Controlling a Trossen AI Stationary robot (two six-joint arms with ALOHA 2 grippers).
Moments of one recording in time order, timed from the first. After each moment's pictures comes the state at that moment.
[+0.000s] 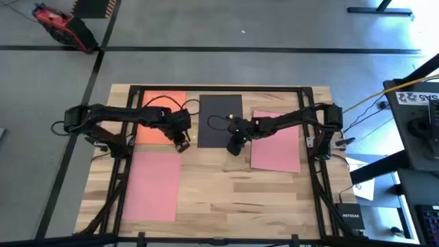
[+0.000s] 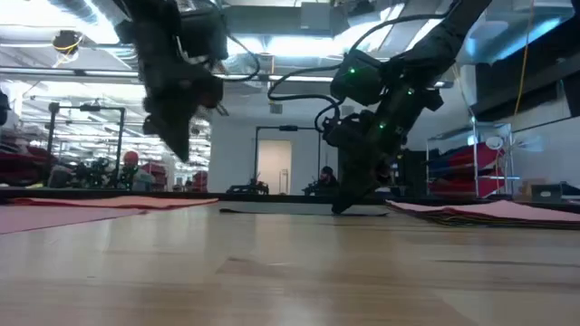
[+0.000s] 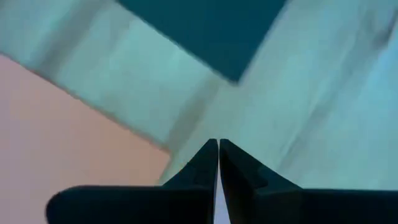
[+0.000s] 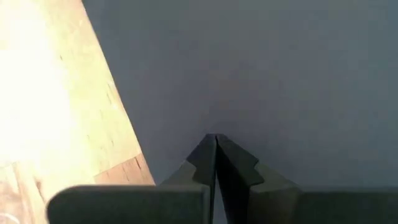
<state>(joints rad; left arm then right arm) 0.22 1.39 0.87 -0.74 0.09 -0.35 -0.16 1.84 0.92 -0.09 -0.04 0.32</state>
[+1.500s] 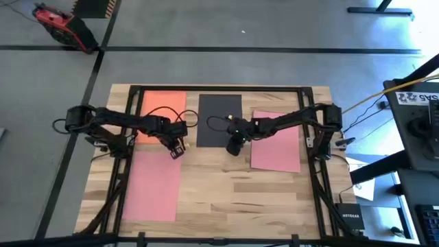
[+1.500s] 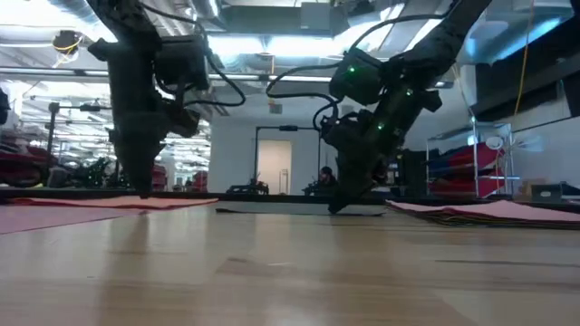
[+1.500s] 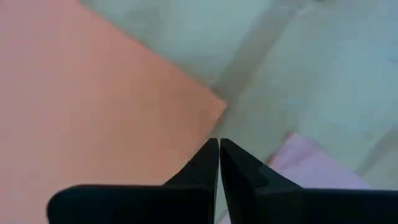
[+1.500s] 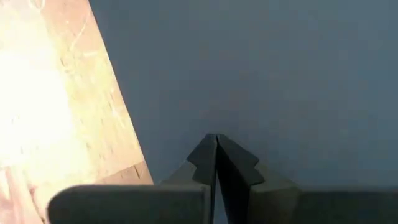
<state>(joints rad) 0.17 1.41 0.71 -0.65 -0.04 -0.38 -0.16 1.84 0.92 -0.06 0.00 0.28</state>
